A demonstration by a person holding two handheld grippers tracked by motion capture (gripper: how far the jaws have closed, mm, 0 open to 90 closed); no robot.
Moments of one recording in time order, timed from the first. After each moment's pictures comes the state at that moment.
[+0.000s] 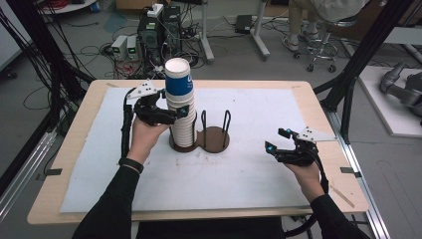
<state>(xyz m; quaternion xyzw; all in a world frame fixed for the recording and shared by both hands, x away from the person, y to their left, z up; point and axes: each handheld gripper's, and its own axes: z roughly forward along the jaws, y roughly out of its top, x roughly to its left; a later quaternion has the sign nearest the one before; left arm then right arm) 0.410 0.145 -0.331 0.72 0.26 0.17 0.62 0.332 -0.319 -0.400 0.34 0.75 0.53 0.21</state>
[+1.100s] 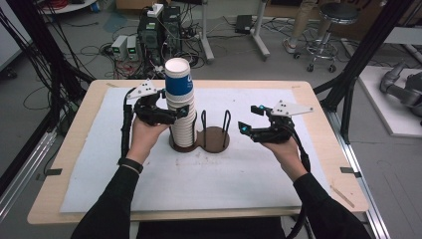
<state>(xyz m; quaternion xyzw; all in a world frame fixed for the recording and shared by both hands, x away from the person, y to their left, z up) 0.410 0.145 -0.331 0.72 0.26 0.17 0.62 0.366 -0.241 -0.335 0.26 0.77 0.56 0.18</state>
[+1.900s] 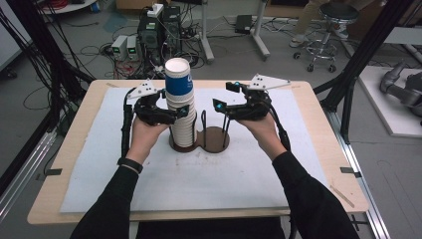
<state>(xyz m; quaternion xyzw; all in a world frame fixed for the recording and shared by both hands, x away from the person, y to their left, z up) 0.410 0.145 -0.331 0.72 0.26 0.17 0.62 0.397 -0.175 -0.284 0.21 0.76 0.60 0.17</state>
